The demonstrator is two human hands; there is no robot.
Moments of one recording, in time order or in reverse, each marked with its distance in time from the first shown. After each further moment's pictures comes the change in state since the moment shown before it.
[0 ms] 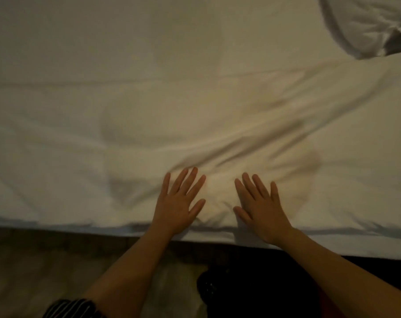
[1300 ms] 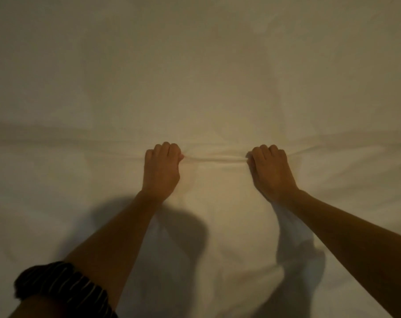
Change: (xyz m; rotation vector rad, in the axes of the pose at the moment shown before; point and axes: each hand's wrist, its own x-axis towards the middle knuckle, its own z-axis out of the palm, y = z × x) left_hand 0.237 -0.262 -0.004 -0.070 0.150 -0.241; right_hand 0.355 -0.031 -0.030 0.066 0.374 -0.111
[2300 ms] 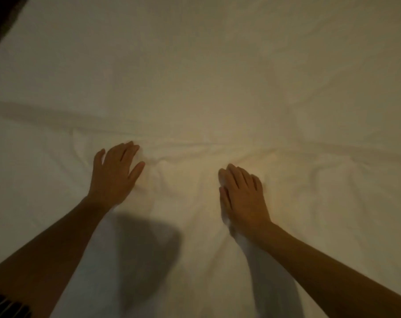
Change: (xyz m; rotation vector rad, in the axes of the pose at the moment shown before) left_hand -0.085 -0.286 -0.070 0.135 -0.015 -0.174; right_hand 0.051 -0.258 0.030 0.119 -0.129 -0.010
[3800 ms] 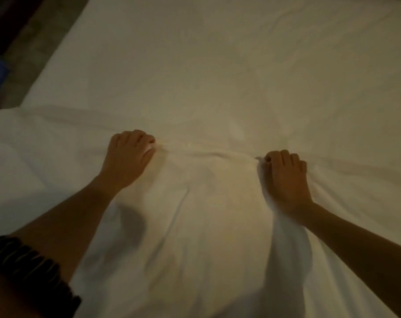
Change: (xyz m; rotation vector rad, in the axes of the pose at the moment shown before) left_hand 0.069 -0.288 0.025 0.033 0.139 0.157; right_hand 0.172 -0.170 0.079 -0.144 0.216 0.027
